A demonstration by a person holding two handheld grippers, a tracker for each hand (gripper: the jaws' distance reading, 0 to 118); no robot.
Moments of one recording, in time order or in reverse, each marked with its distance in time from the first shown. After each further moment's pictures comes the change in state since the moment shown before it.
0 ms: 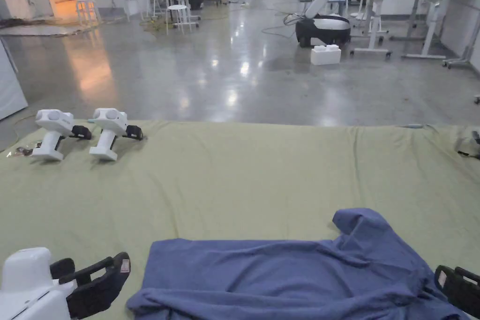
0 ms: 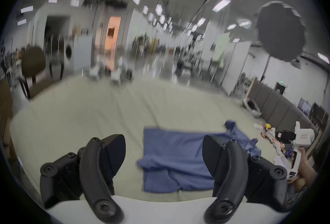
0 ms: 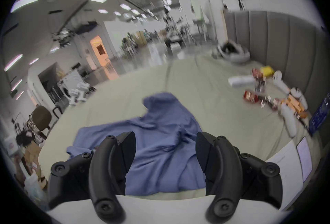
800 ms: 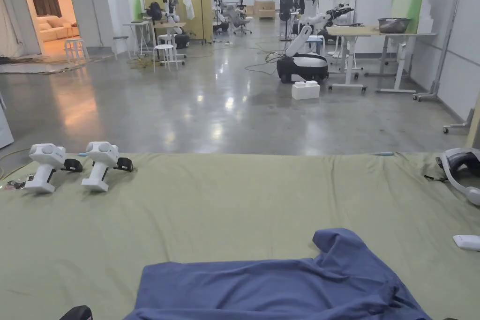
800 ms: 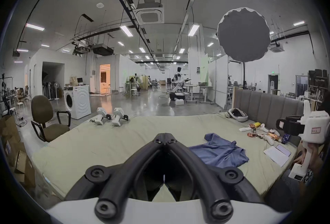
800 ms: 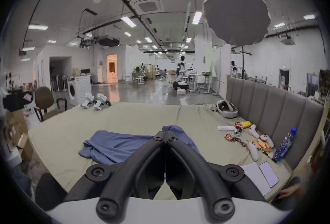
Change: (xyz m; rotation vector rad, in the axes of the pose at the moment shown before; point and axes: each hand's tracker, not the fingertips) left arm 0.092 -0.001 0.173 0.196 -0.011 -0.190; right arm -0.113 -0.055 0.180 0.291 -0.050 0.295
